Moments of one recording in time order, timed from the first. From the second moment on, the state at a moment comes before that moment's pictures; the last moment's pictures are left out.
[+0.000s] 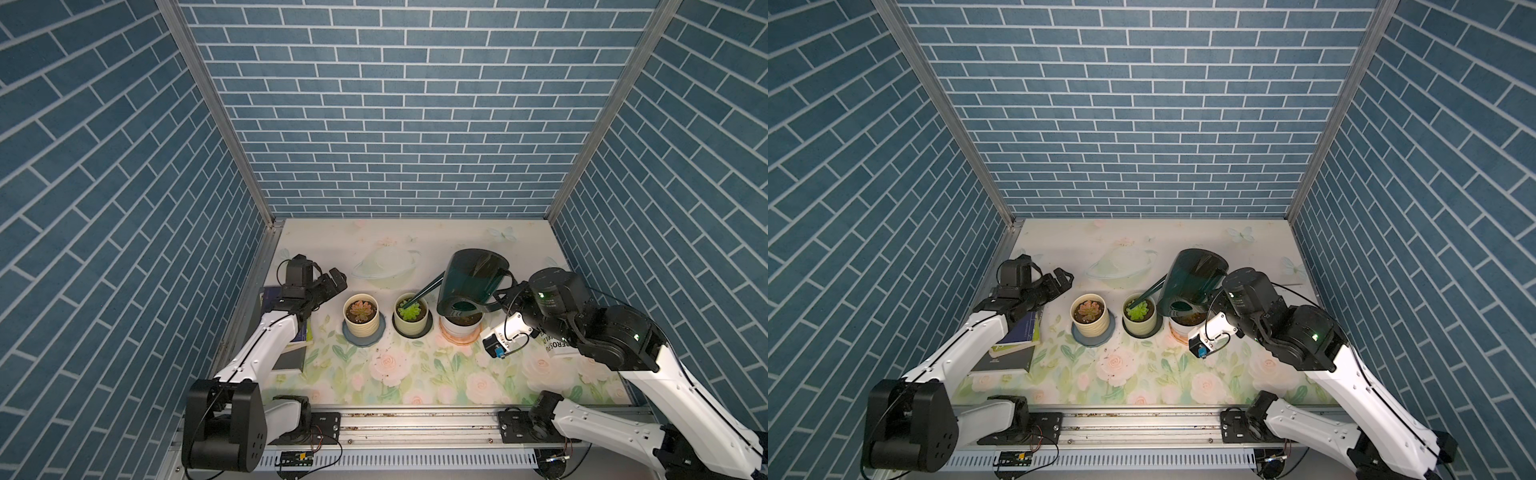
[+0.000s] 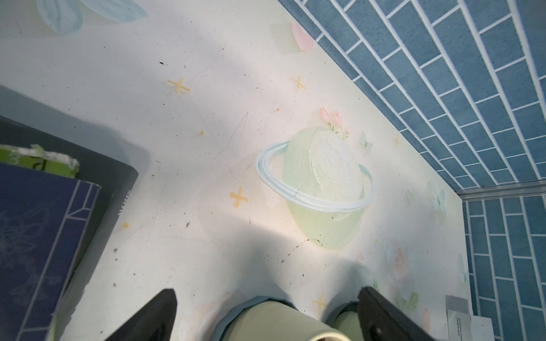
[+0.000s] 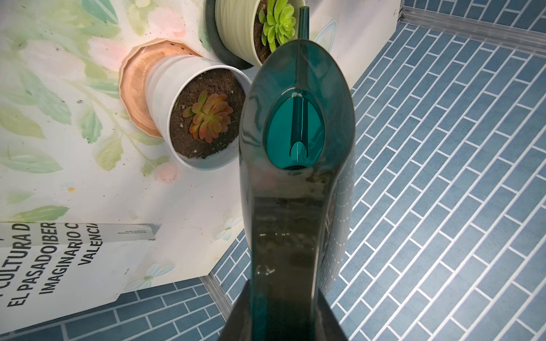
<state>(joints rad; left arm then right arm) -0.08 1.22 0.74 -0.25 0.19 -0.65 0.88 0.92 1.35 -1.15 0.28 -1.76</state>
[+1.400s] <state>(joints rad) -0.08 1.21 0.81 -0.29 0.18 -0.64 0.87 0.83 1.35 -1.20 0.26 -1.77</state>
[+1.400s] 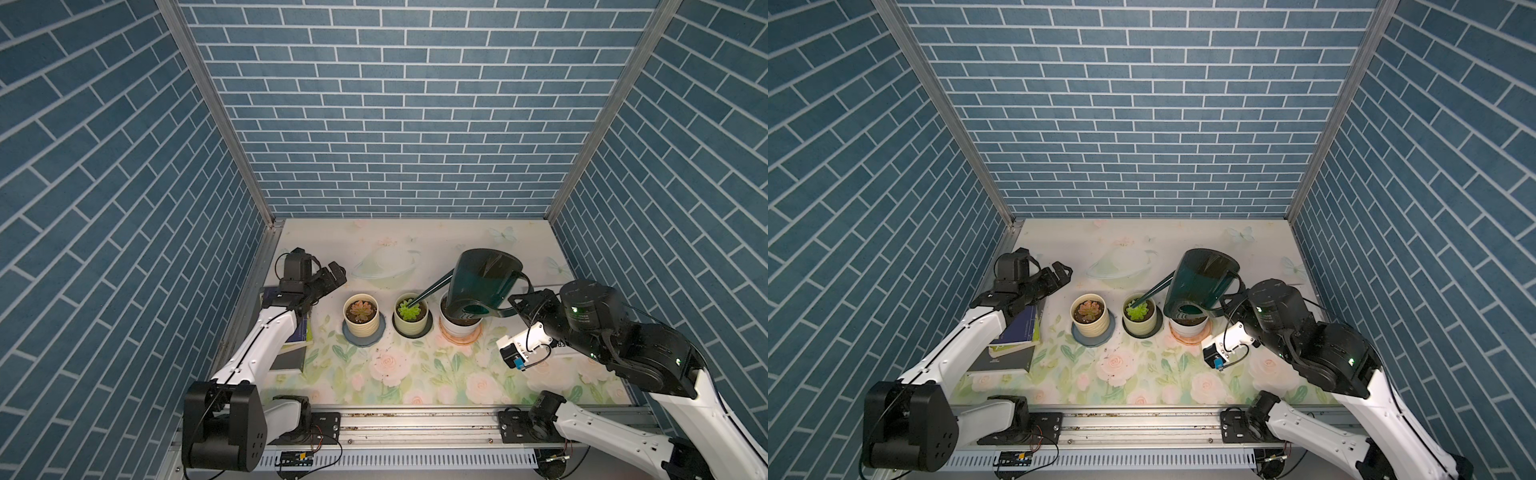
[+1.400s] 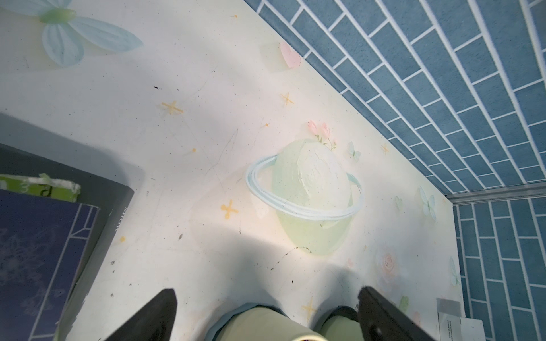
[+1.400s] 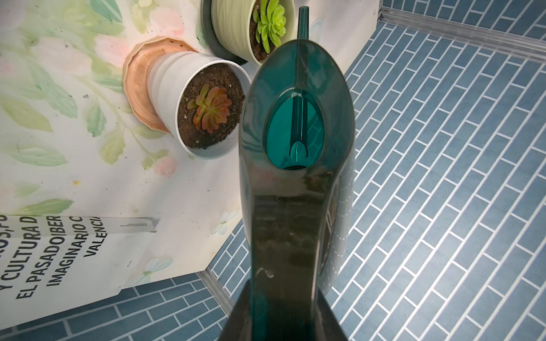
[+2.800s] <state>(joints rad) -0.34 1.12 0.89 -0.08 0.30 -0.74 0.75 1.07 0.71 0.35 0.38 -0.08</state>
